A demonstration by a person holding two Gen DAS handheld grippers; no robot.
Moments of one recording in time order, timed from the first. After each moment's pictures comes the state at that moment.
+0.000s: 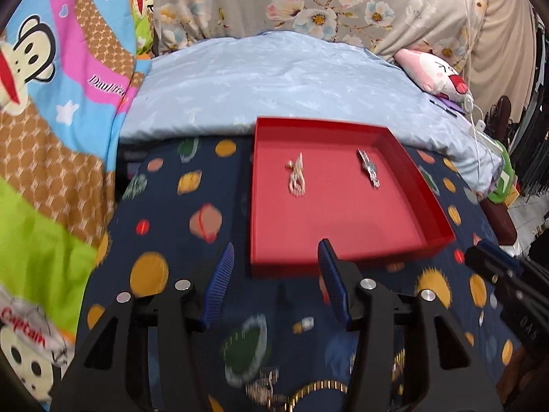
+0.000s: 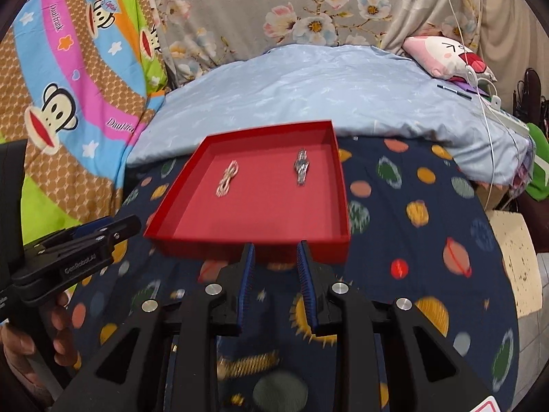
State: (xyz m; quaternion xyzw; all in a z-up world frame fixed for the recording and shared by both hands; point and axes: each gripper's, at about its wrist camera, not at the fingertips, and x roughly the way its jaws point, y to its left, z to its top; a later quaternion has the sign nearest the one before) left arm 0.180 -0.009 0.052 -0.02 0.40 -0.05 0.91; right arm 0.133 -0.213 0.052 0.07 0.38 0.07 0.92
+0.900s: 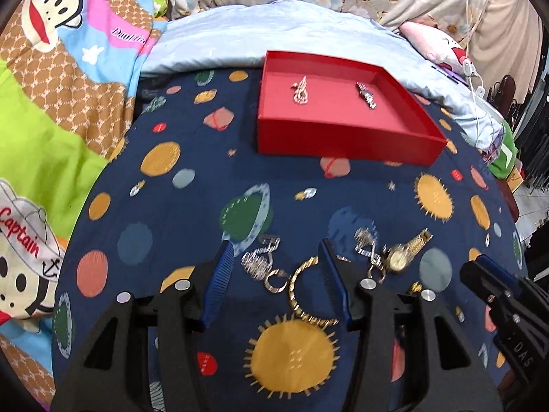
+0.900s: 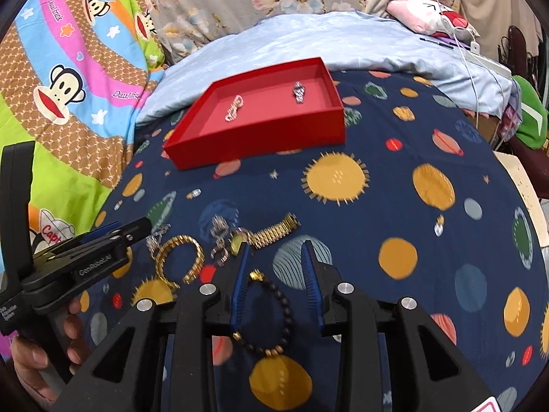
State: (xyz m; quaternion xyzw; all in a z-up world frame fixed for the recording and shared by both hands) left arm 0.090 -0.006 0.005 -0.03 0.45 -0.03 0.89; right arm 0.037 -0.206 0.007 0.10 0.43 0.06 0.89
